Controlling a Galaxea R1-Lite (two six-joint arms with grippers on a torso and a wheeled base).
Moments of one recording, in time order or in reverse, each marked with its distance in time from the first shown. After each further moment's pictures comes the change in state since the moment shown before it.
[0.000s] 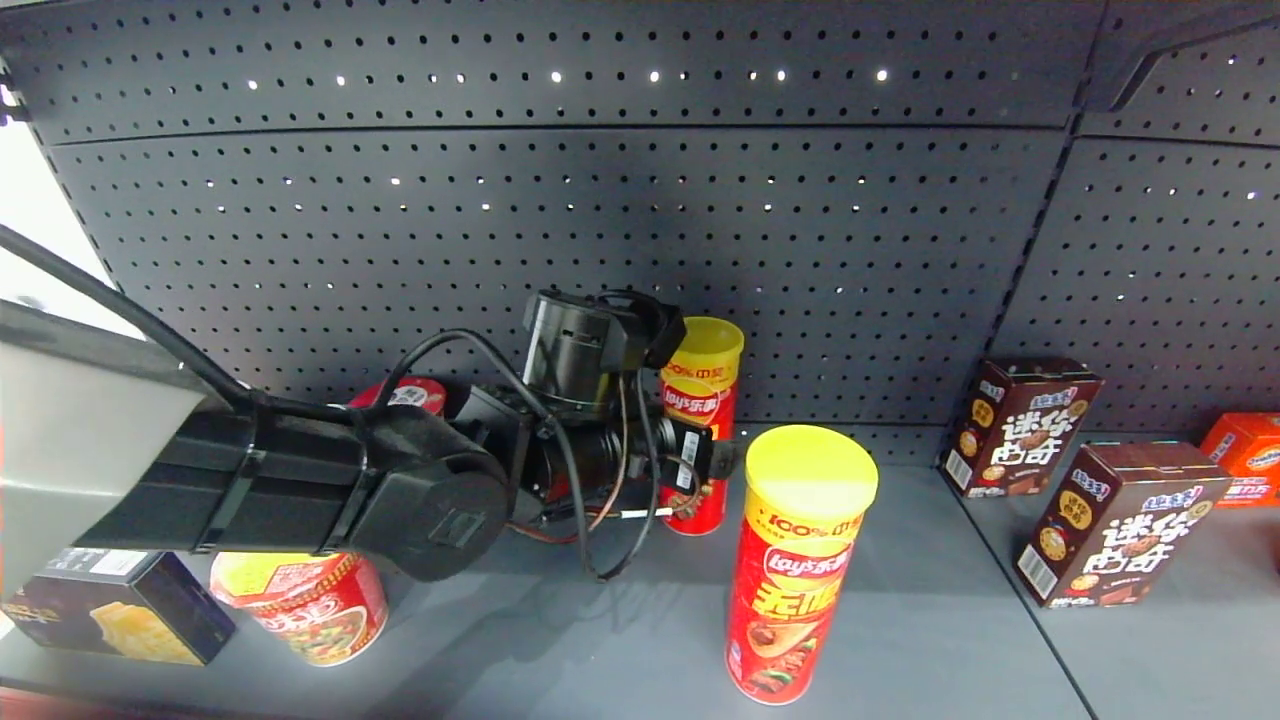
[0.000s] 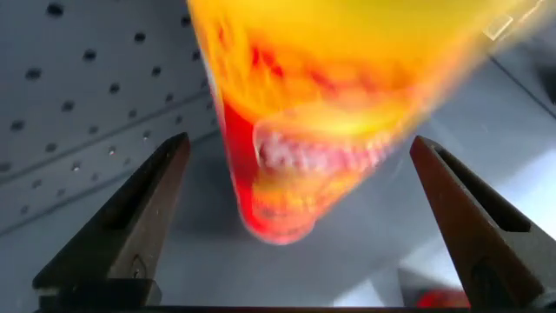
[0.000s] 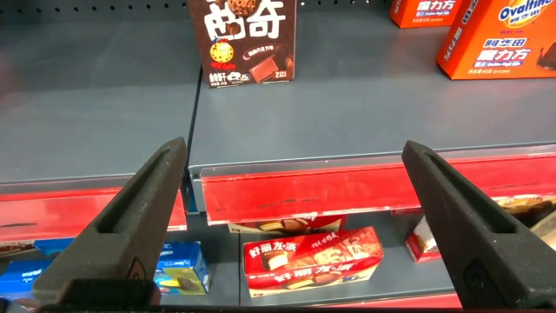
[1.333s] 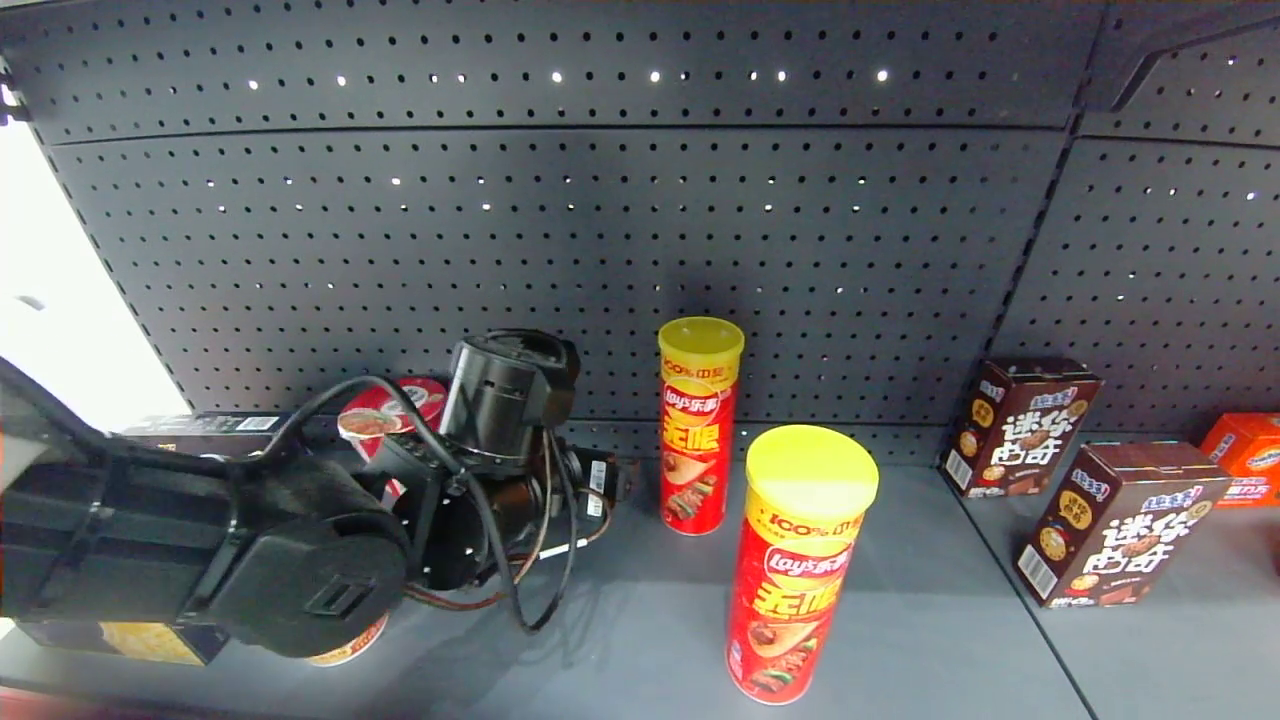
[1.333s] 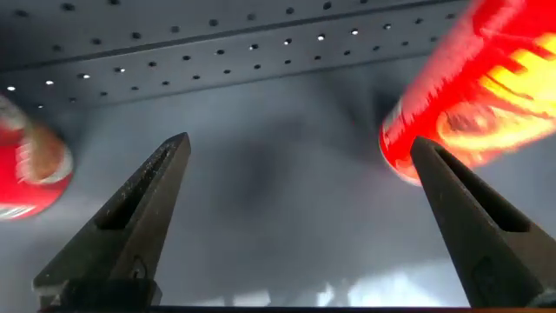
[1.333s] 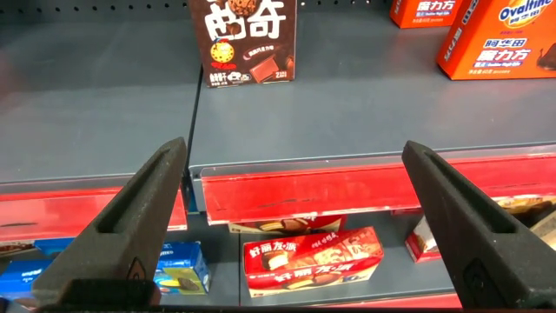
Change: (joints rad) left arm 0.040 -0.110 0.226 -0.011 0.323 -0.103; right arm 0.000 0.000 0.000 0.000 0.000 -0.001
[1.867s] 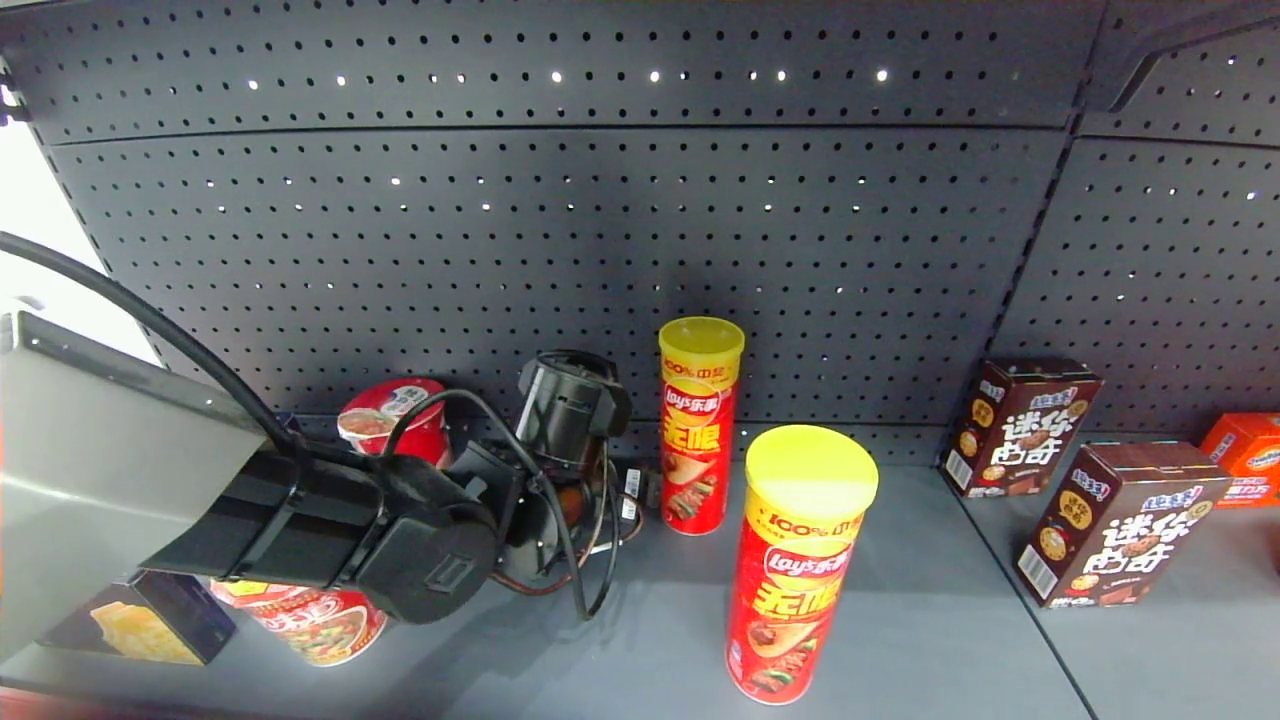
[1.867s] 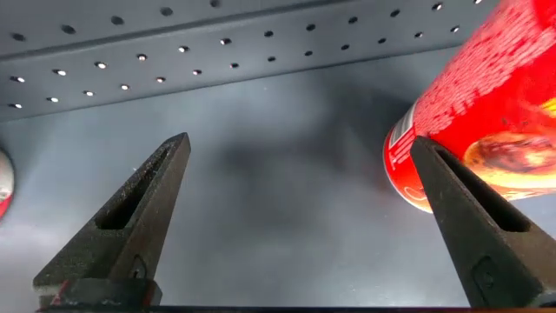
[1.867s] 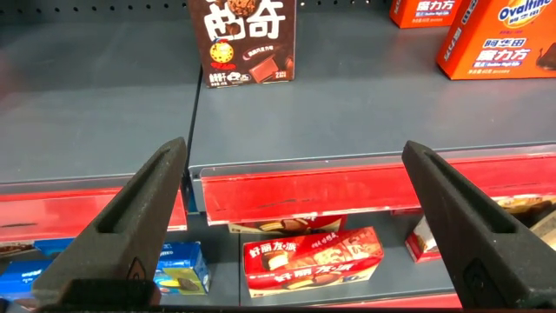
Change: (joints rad) left arm -0.011 0.142 -0.093 -0.001 0.023 -0.004; right arm -0.001 0.000 0.000 0.000 0.000 0.001
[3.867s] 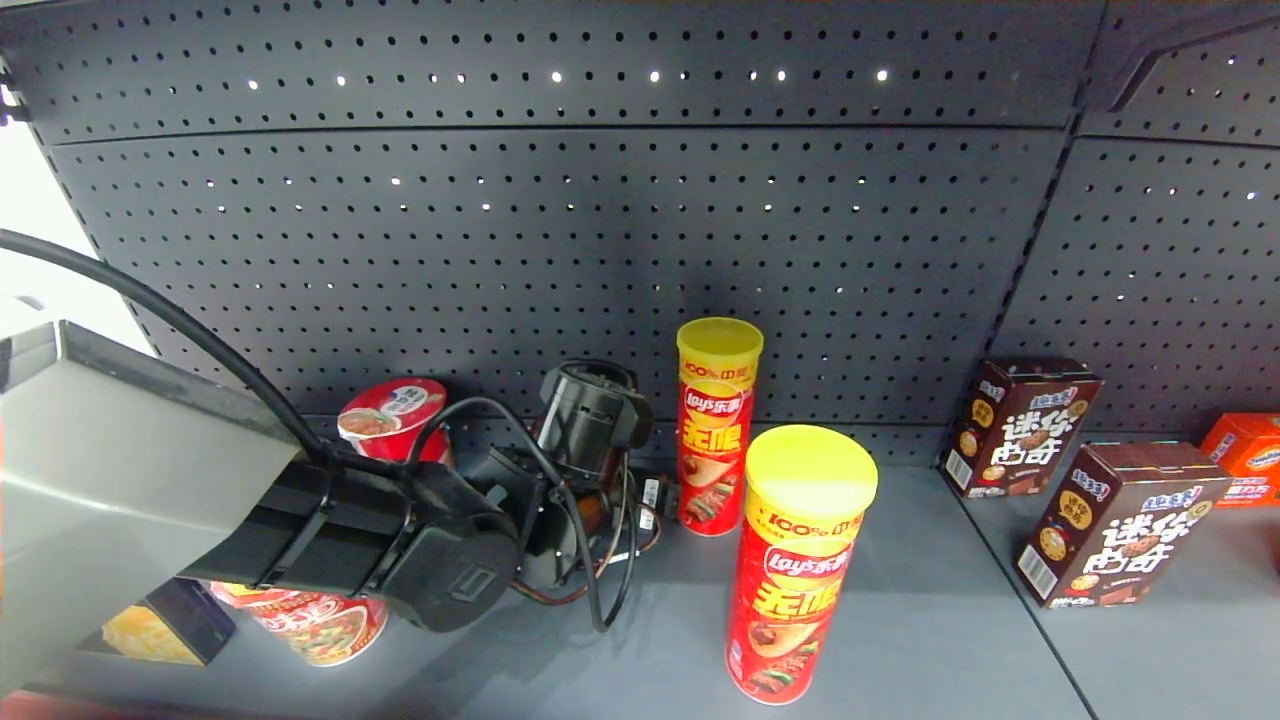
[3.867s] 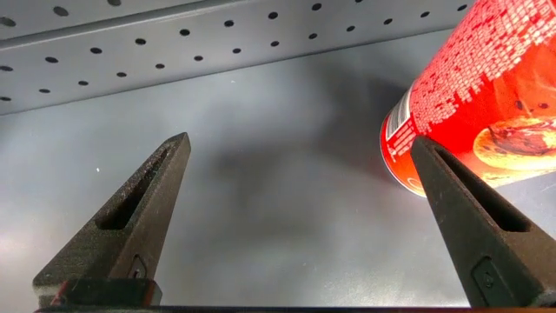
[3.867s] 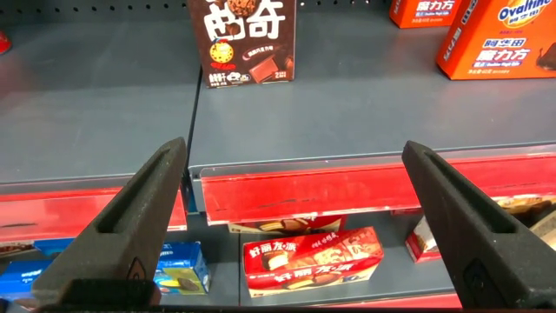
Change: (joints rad) left arm -0.029 0.024 -0.019 0.006 -0.013 -0.009; right arm 0.000 0.000 0.000 0.000 0.000 0.000
